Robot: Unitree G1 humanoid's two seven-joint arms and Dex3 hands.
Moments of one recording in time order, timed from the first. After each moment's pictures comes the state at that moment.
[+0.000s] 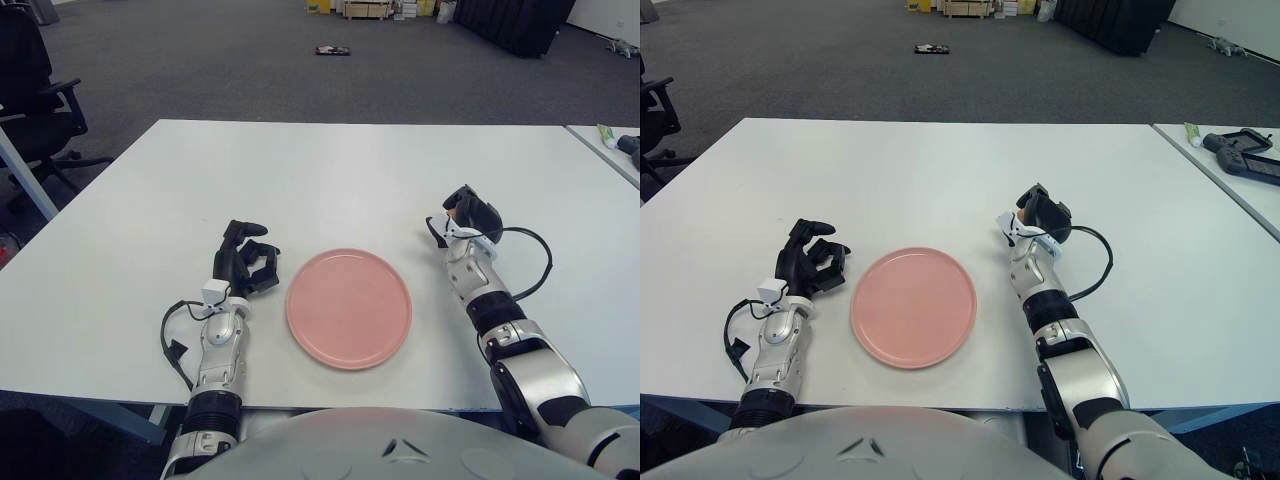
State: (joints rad) left arm 0.06 -0.05 0.12 0.35 -0.07 -0.42 0.01; right arm -0.42 -0.17 0.17 0.64 -0.55 0.35 -0.57
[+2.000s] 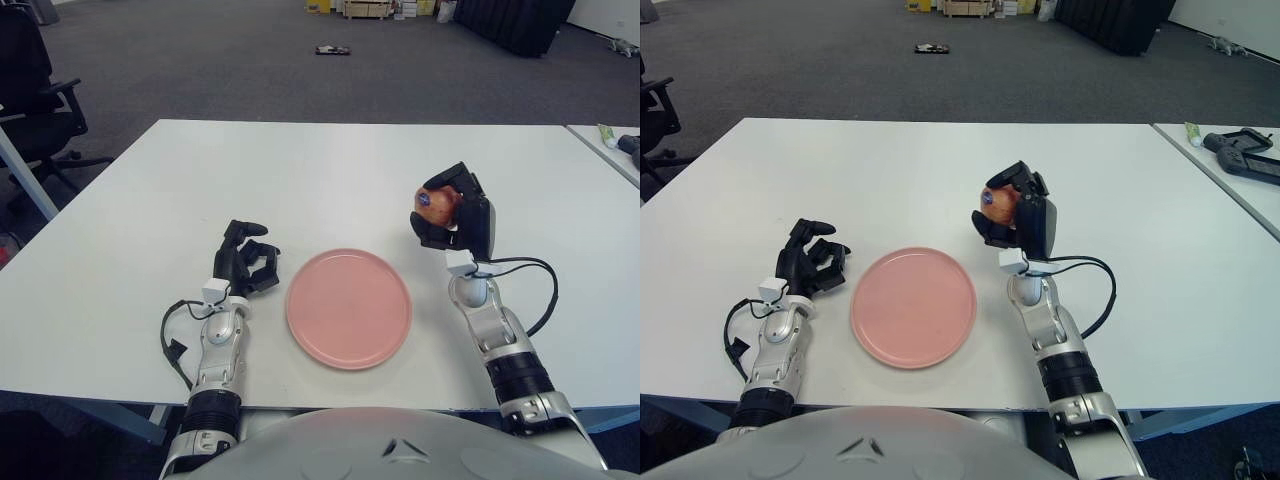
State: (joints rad) left arm 0.06 -0.05 0.12 0.36 -0.07 -0.41 0.01; right arm -0.06 -0.19 0.17 0.09 -0.51 -0.47 -0.54
